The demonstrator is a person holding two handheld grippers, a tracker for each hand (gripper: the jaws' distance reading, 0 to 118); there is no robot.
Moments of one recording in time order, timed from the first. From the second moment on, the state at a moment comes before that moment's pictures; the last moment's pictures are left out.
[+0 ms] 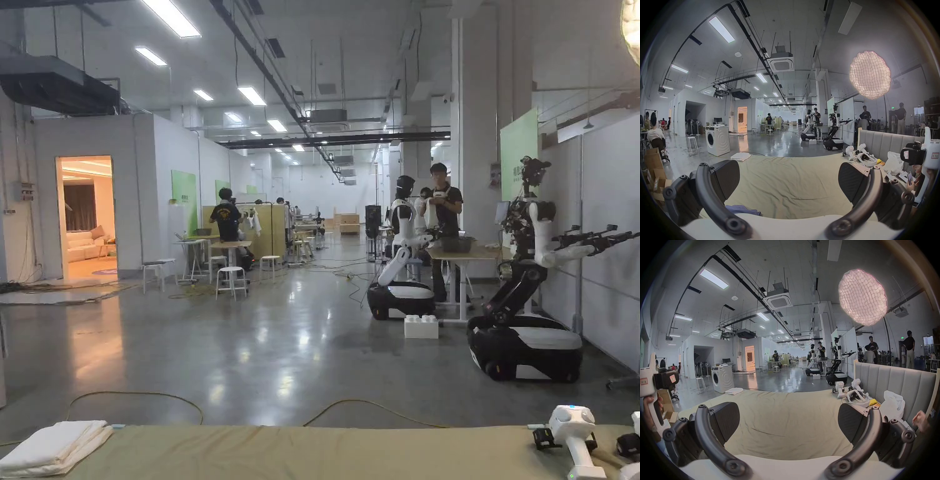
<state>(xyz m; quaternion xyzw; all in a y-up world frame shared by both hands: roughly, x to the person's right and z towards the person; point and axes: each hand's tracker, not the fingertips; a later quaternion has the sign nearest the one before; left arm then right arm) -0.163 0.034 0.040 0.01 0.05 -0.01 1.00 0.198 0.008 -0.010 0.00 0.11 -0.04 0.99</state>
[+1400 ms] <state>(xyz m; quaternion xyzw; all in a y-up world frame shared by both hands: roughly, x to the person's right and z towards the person) -0.164 0.036 0.035 0.00 0.05 0.00 1.00 0.193 0.046 -0.036 -0.21 0.07 -0.16 0.96</state>
